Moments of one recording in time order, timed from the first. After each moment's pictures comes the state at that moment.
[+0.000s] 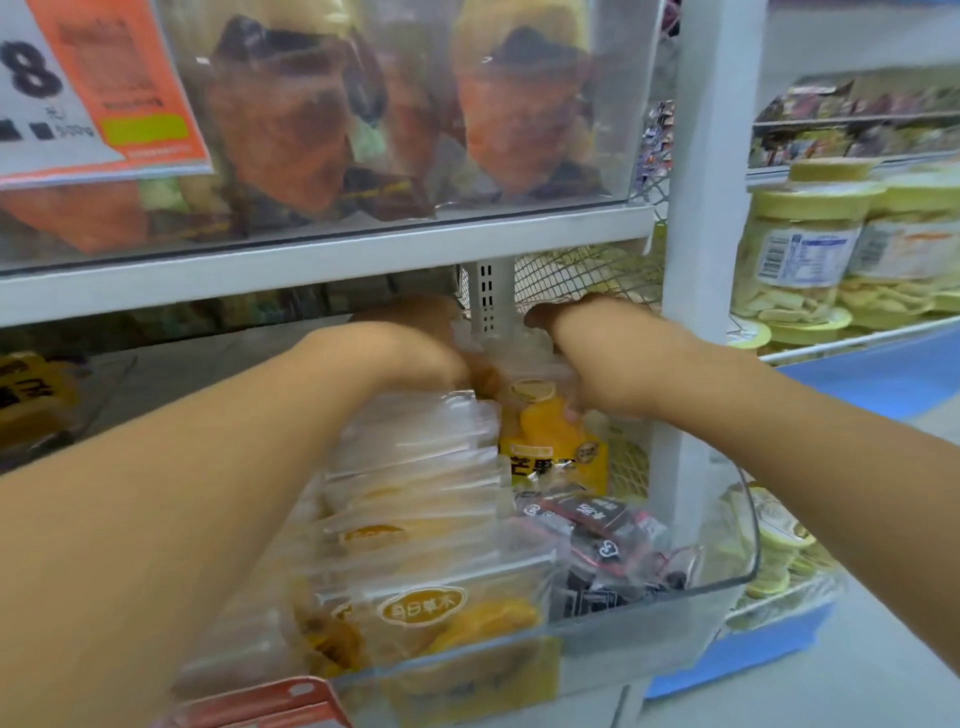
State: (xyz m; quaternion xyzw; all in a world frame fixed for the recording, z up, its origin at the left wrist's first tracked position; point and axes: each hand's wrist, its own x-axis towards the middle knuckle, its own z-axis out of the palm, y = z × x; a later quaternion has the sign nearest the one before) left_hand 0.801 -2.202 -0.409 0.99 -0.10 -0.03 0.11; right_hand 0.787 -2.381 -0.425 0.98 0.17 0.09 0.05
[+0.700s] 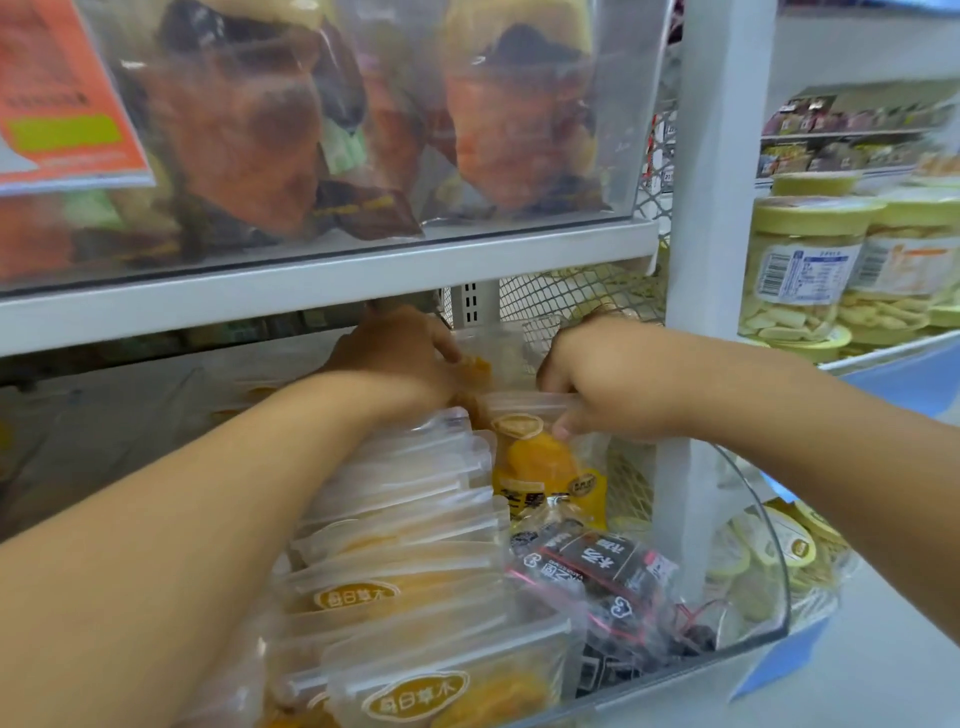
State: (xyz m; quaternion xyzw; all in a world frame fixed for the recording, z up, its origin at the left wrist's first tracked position) left_hand 0.822 -2.191 -0.429 0.97 -0.09 0.07 0.22; right_hand 0.783 -2.380 -0.408 0.97 0.22 0.00 0.06
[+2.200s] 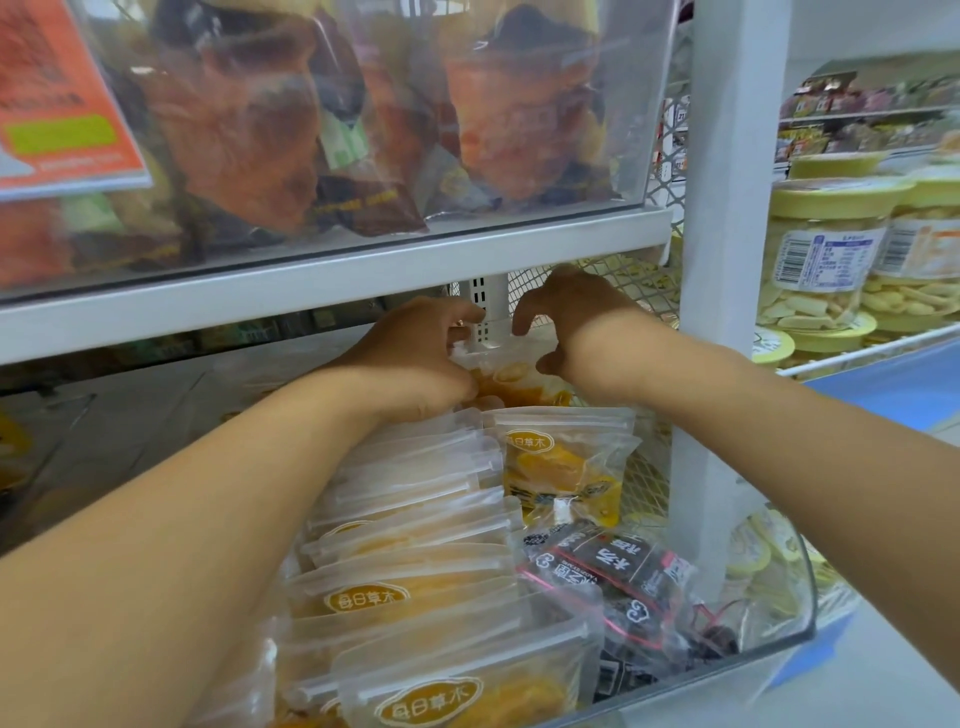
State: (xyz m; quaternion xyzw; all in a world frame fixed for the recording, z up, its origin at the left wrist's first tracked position) left_hand 0.837 -2.190 -0.435 0.94 -0.17 0.02 0.31; right_hand 0.822 -2.368 -0.418 0.99 0.11 0.09 -0.08
